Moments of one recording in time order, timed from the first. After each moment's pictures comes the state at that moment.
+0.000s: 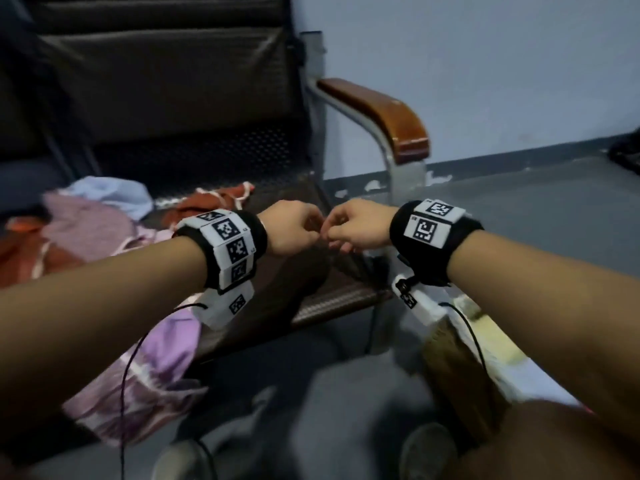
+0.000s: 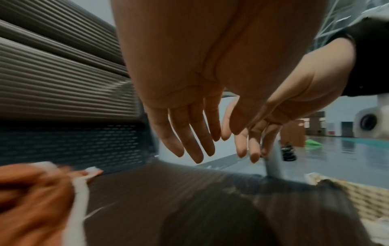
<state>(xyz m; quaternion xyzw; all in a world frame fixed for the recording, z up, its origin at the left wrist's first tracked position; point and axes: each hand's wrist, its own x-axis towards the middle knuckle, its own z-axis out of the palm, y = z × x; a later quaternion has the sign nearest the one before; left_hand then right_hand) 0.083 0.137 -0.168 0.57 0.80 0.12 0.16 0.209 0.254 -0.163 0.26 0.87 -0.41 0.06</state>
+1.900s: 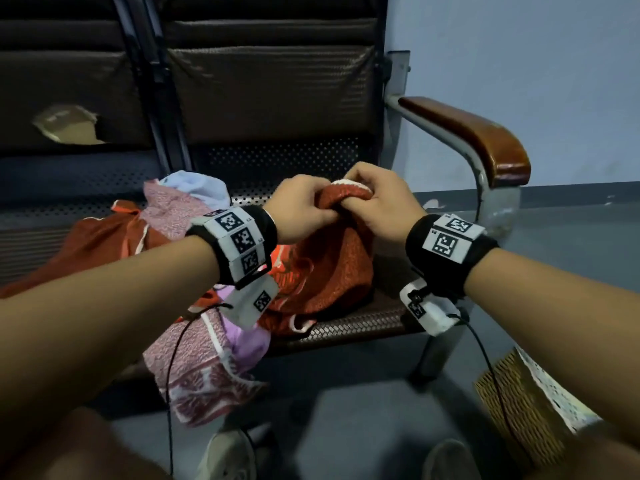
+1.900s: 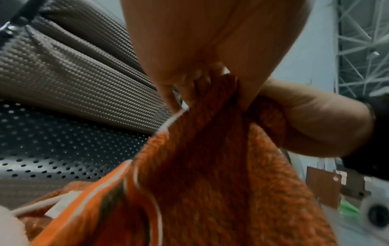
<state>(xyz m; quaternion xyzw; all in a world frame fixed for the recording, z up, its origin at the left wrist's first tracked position) 0.028 0.066 -0.142 0.50 0.80 0.33 0.05 0.138 0.208 -0.150 0.11 0.89 -0.34 -0.28</state>
